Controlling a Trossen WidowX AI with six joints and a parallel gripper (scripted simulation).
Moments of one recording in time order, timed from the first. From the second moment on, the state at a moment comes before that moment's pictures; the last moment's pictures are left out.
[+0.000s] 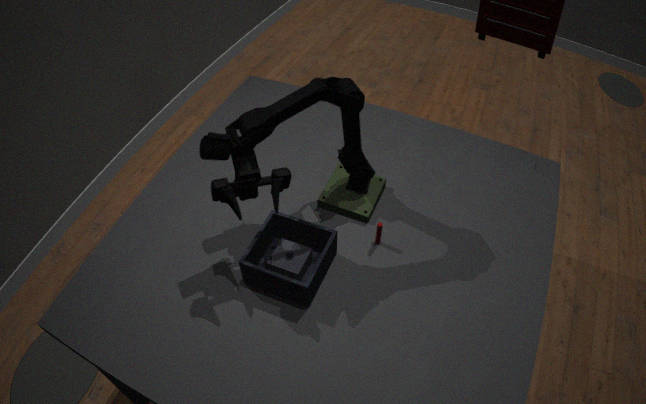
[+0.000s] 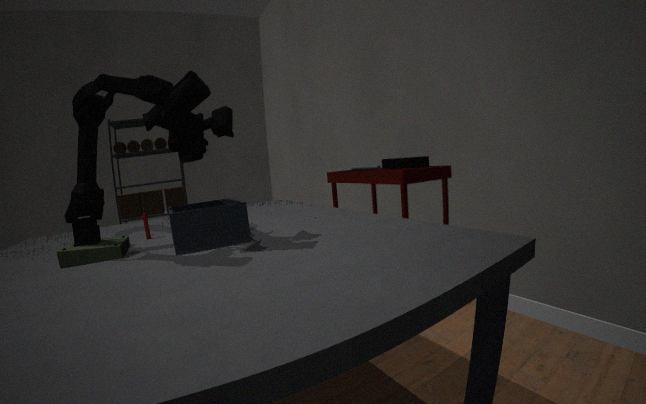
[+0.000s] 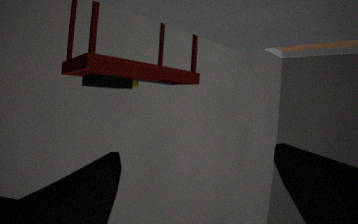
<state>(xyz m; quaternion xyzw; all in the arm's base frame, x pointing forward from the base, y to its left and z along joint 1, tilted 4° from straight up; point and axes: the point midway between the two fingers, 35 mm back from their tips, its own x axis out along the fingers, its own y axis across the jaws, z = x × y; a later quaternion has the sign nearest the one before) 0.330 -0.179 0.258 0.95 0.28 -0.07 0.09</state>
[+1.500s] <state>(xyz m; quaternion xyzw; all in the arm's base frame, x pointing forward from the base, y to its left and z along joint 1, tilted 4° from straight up) 0.170 0.095 0.159 0.39 0.59 -0.34 0.62</state>
